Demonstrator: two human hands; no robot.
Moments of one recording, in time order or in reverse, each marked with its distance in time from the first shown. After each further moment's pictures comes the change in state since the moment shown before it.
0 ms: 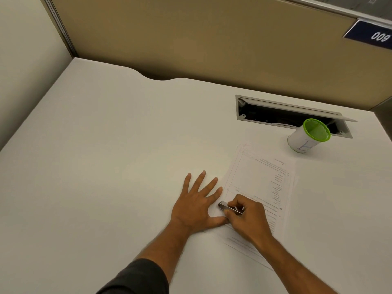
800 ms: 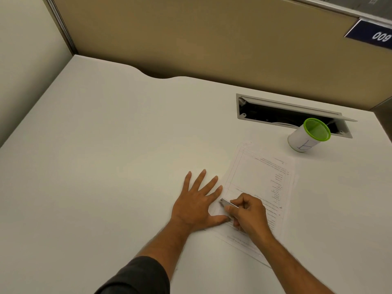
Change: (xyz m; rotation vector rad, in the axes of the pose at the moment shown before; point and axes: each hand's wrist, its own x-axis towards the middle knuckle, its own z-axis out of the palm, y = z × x) left_hand 0.000 0.000 -0.002 0.008 -0.015 -0.006; right_hand 0.003 -0.009 -0.004 0.391 0.002 0.377
